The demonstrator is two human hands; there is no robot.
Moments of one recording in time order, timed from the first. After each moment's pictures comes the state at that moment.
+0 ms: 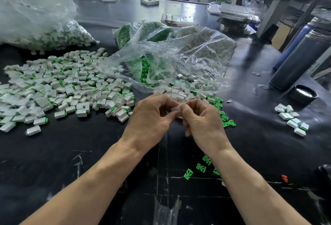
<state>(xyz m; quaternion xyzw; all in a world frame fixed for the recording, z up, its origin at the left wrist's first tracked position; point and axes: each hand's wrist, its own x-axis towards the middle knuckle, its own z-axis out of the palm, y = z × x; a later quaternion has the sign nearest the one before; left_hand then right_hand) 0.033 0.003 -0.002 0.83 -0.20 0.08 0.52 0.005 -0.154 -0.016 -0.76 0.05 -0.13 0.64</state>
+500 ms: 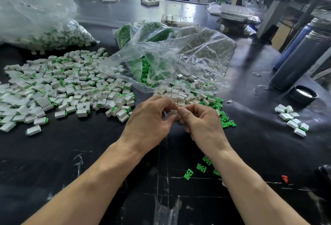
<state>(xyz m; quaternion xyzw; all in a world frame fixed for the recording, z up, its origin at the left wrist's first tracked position) 0.029 0.007 0.000 0.88 -0.21 0.09 0.40 0.002 -0.154 -0.014 -0.78 0.06 -0.09 0.62</state>
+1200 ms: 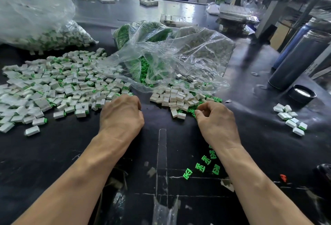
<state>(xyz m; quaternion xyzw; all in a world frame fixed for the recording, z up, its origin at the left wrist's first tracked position) 0.055 0.035 0.009 0.99 -0.03 0.08 0.11 0.010 -0.181 -0.013 -0.92 0.21 -0.15 0.30</state>
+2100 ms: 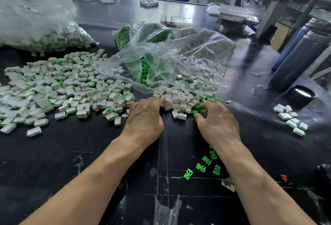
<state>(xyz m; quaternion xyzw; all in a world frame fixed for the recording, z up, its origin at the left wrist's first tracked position) 0.053 0.005 -0.016 0.95 -0.16 0.06 0.24 0.009 -0.178 -0.002 -0.96 0.19 -0.09 0.19</state>
